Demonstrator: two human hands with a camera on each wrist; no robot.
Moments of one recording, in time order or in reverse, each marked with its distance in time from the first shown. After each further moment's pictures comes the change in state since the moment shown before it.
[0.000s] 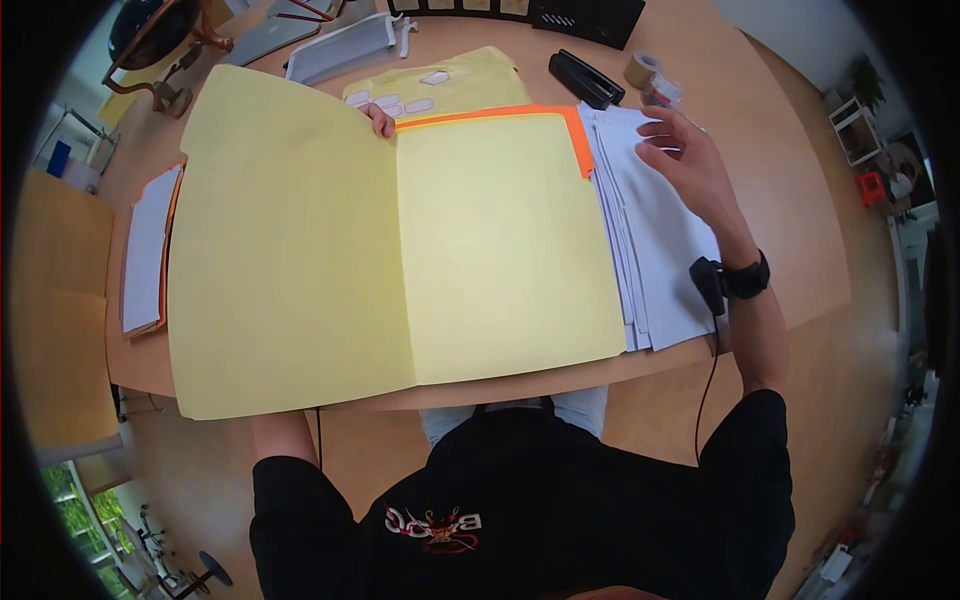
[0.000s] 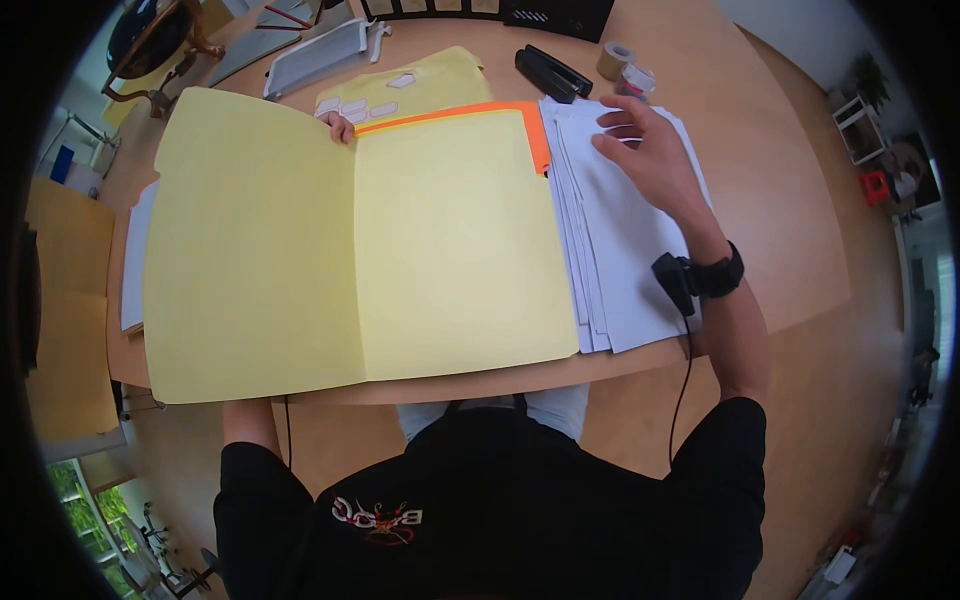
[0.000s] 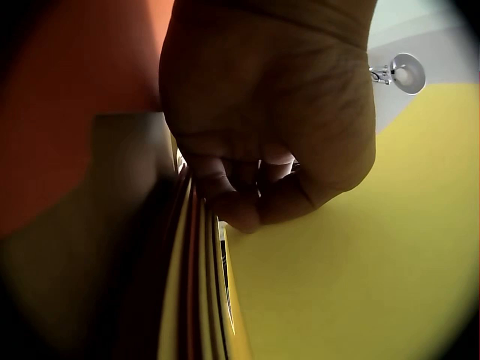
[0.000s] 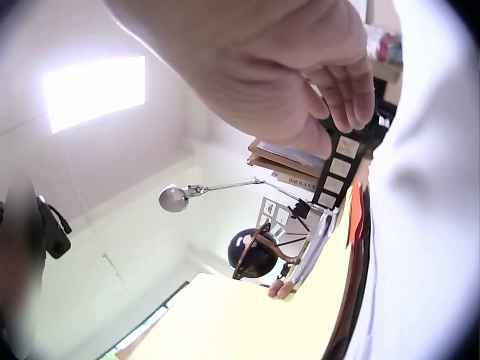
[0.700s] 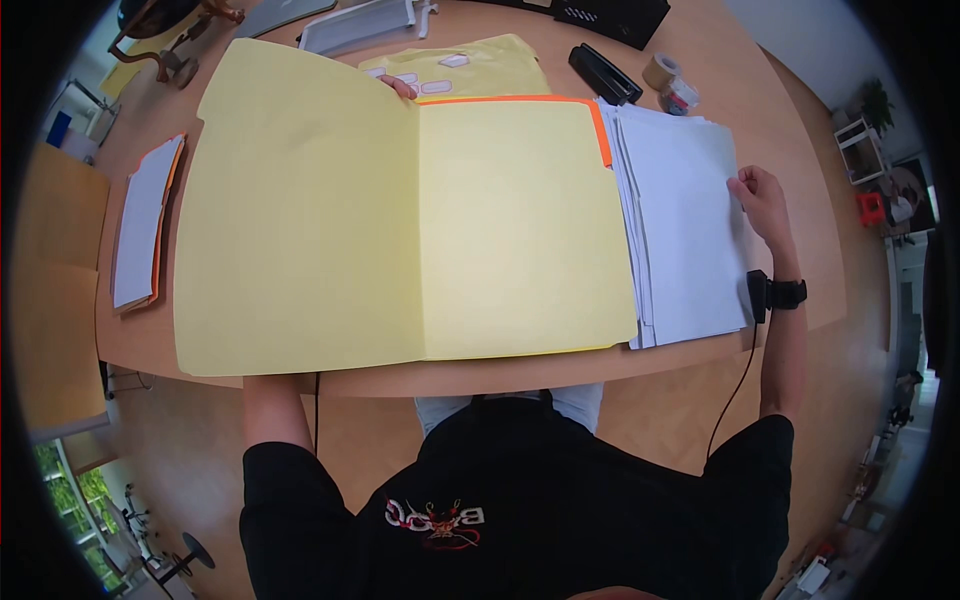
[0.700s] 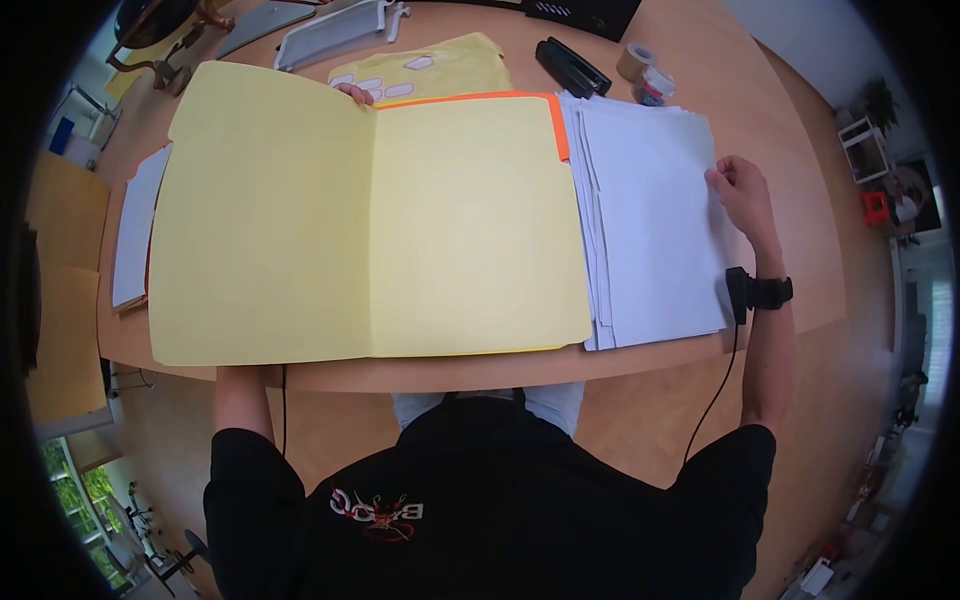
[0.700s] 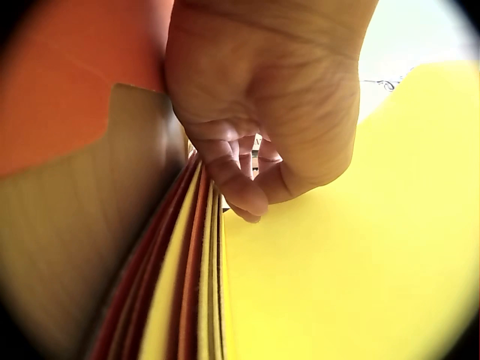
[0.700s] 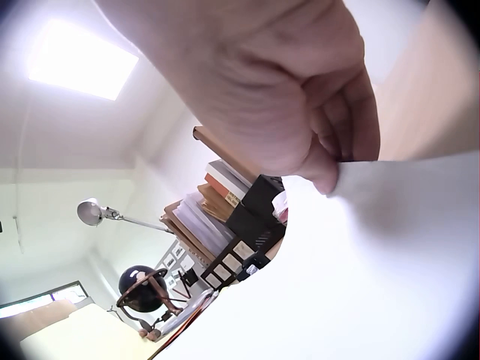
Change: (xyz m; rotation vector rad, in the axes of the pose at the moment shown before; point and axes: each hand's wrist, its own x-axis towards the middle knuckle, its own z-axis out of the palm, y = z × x) left_hand 0.006 0.007 -0.012 -0.058 0.098 0.031; right_hand -0.017 0.100 -0.095 -0.345 0.080 0.215
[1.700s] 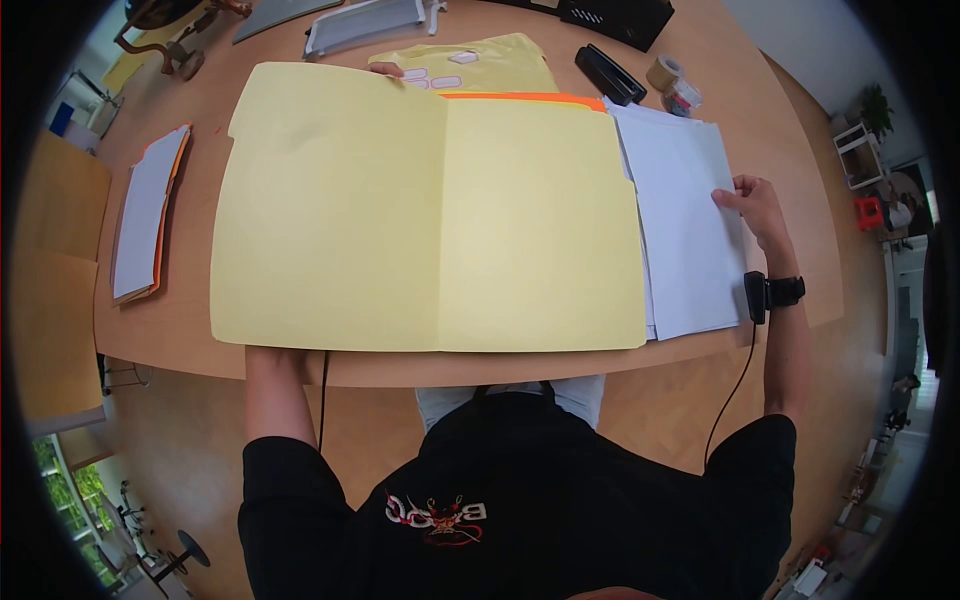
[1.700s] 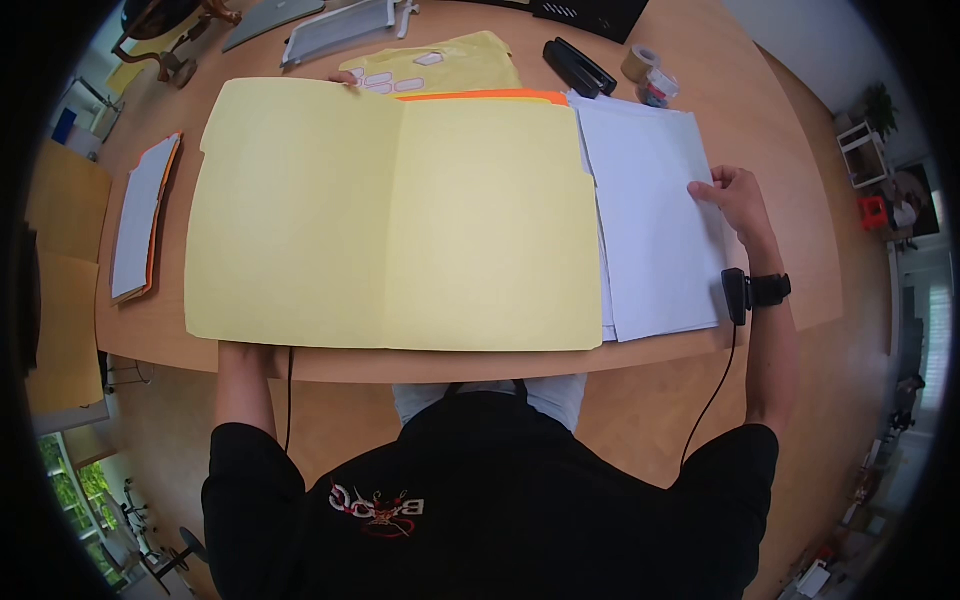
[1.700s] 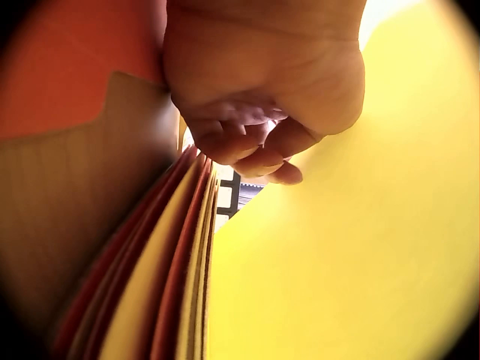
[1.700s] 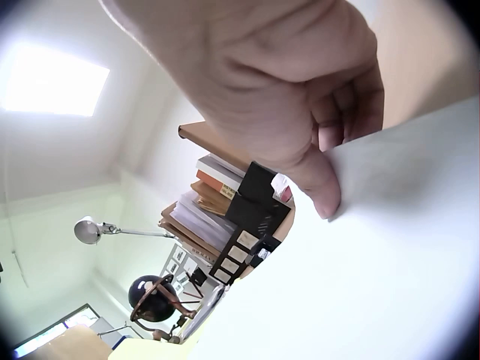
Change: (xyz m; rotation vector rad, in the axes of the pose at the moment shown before) left_hand 0.012 0.008 0.000 -0.044 0.060 0.076; right_hand -0.007 -0.002 0.007 0.234 -0.162 0.139
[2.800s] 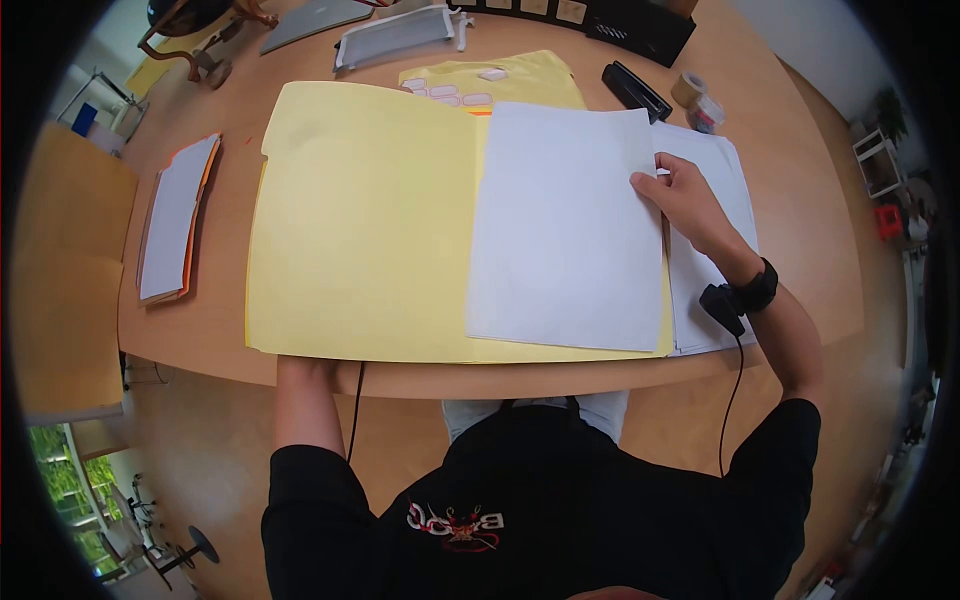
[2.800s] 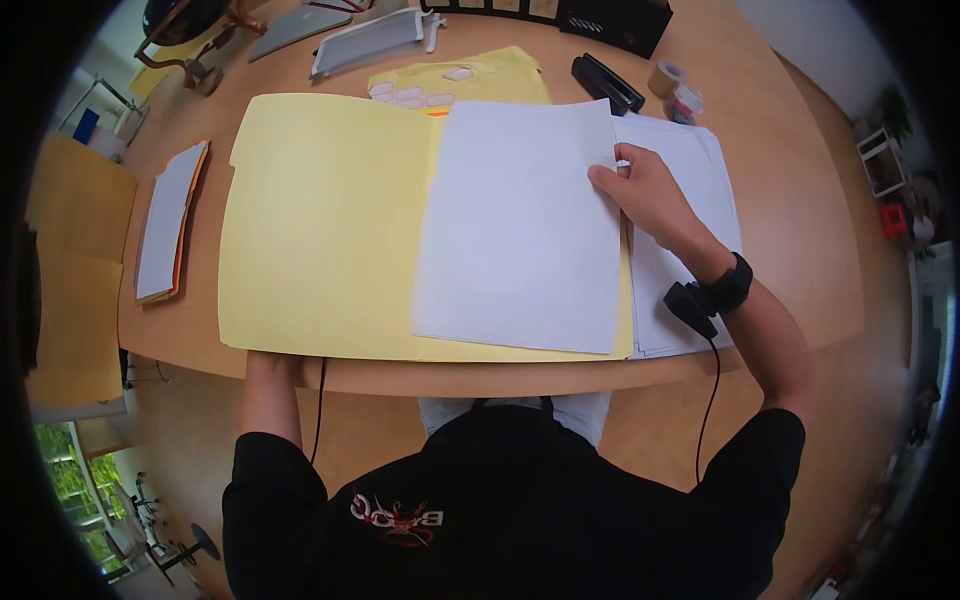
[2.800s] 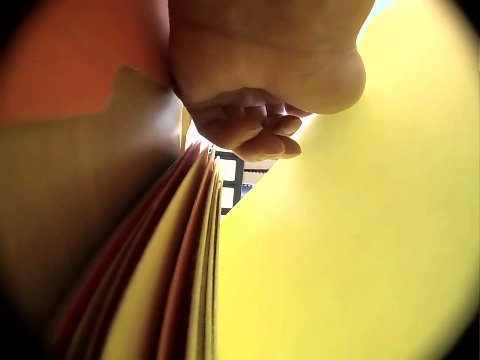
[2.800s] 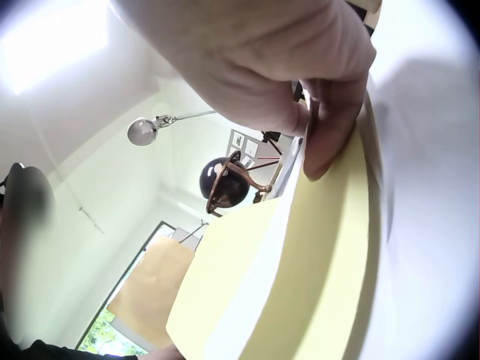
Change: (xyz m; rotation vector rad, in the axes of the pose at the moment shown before) left_hand 0.014 0.013 0.010 0.044 0.036 0.070; right_hand -0.028 -0.138 0.129 0.202 -0.219 -0.097
